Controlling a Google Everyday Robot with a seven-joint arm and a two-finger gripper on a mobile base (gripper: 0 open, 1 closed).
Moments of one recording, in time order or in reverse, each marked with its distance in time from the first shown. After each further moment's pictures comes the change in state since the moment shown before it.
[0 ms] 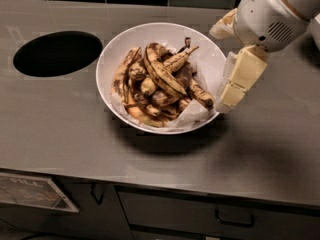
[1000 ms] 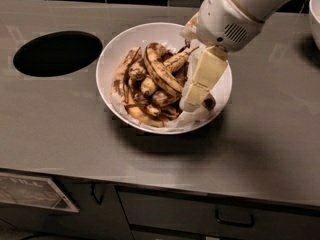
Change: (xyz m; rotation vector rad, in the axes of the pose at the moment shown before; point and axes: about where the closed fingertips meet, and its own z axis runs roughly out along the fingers) arm -0.044 -0.001 0.034 -0.031 -0.017 -0.035
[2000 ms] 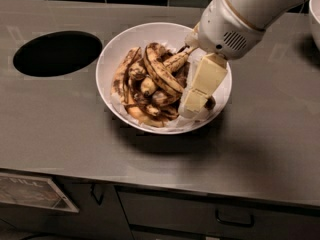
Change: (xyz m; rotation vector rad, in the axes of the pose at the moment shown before) arm 0.005 0.009 0.007 0.000 0.022 0.067
